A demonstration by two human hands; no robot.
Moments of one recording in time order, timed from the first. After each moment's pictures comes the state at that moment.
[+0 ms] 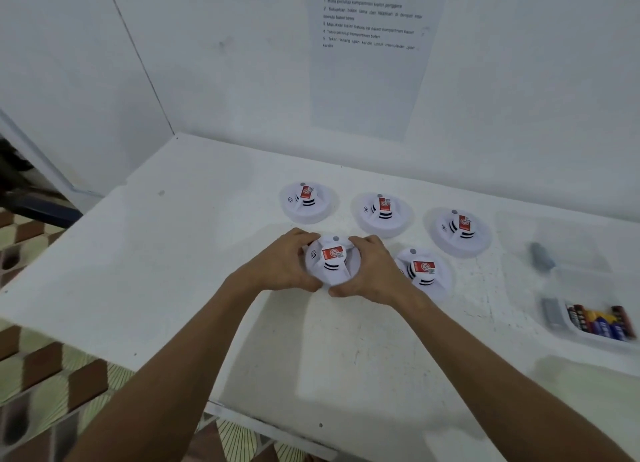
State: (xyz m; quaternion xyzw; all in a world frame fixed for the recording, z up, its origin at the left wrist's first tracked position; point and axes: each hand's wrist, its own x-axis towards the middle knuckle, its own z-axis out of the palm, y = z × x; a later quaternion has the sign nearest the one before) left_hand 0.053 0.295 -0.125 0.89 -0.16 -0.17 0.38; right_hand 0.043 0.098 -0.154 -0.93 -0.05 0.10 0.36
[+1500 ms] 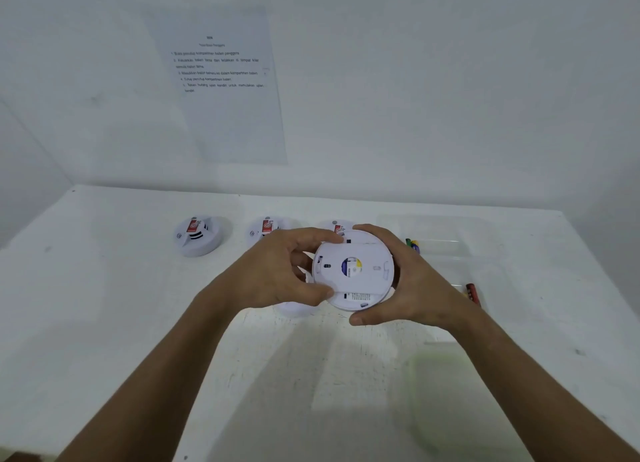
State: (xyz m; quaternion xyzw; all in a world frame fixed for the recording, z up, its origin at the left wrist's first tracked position) left_hand 0.004 0.105 -0.030 0.82 -0.27 -0.17 0.47; right_hand -0.049 -0.122 -0.062 -0.79 -0.16 0.05 0.59
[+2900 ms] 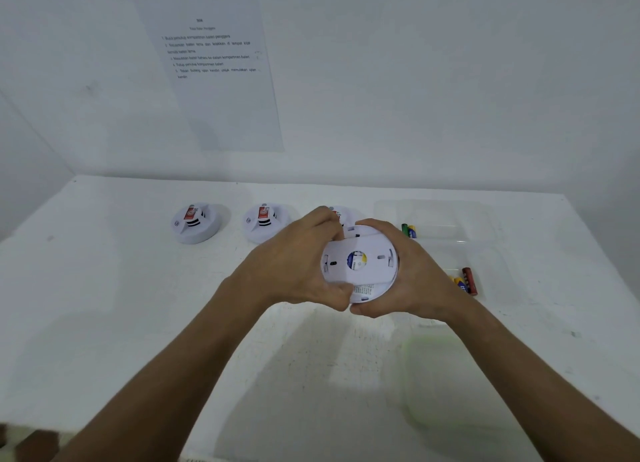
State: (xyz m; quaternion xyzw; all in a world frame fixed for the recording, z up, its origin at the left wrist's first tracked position) left_hand -0.012 0.069 -0.030 0.91 -0.35 0.00 0.21; right_hand -0.054 -0.131 -0.080 -0.82 -0.15 -0.02 0.55
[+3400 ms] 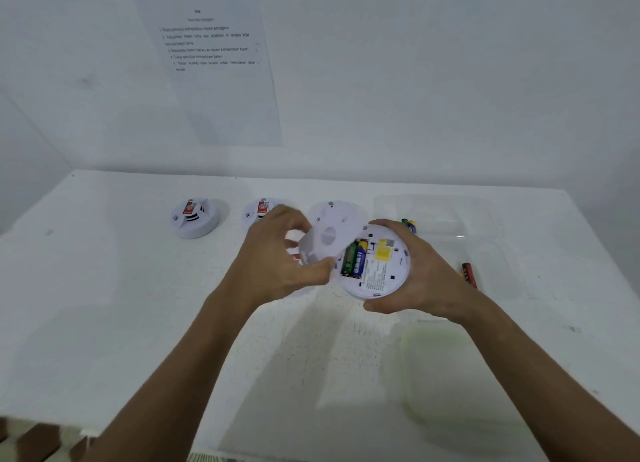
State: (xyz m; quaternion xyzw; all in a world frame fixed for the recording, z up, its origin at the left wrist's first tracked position) left_hand -0.014 0.090 -0.058 0.88 -0.23 0.06 0.42; right_hand -0.060 -0.150 -0.086 -0.82 -0.12 0.03 0.55
